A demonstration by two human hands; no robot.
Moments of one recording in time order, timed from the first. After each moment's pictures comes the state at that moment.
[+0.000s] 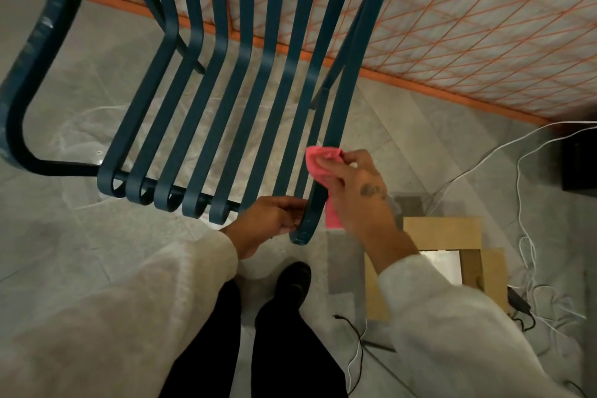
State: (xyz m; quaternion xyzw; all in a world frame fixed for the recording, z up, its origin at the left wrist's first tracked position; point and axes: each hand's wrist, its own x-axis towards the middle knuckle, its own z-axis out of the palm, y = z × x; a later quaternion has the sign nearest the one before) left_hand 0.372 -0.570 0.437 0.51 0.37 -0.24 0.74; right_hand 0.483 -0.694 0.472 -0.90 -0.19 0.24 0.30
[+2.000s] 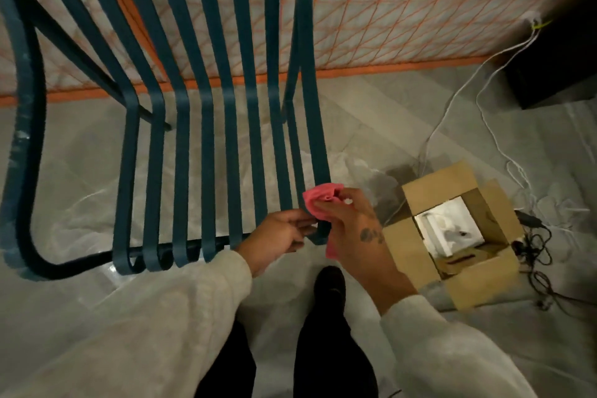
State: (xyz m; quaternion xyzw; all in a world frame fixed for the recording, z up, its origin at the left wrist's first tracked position) left_hand 0.363 -0.544 0.452 0.60 0.26 -0.34 0.67; right_hand 0.387 -0.695 0.472 -0.88 -0.03 0.18 0.44
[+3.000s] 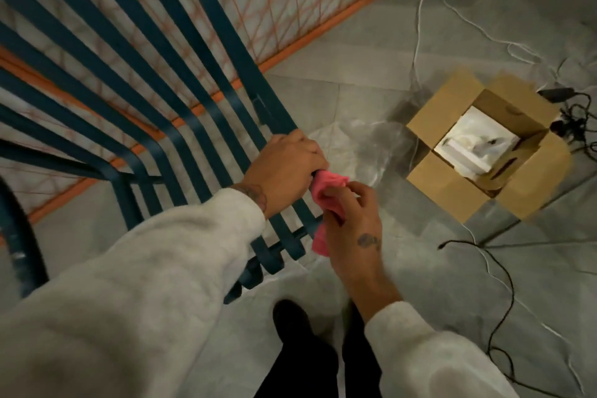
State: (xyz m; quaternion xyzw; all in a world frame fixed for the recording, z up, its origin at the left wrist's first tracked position) left_hand 0.462 -0.541 0.476 0.92 -0.36 -0.15 0.08; right_hand 0.335 -0.649 0.427 -0.88 0.15 -0.08 0.45
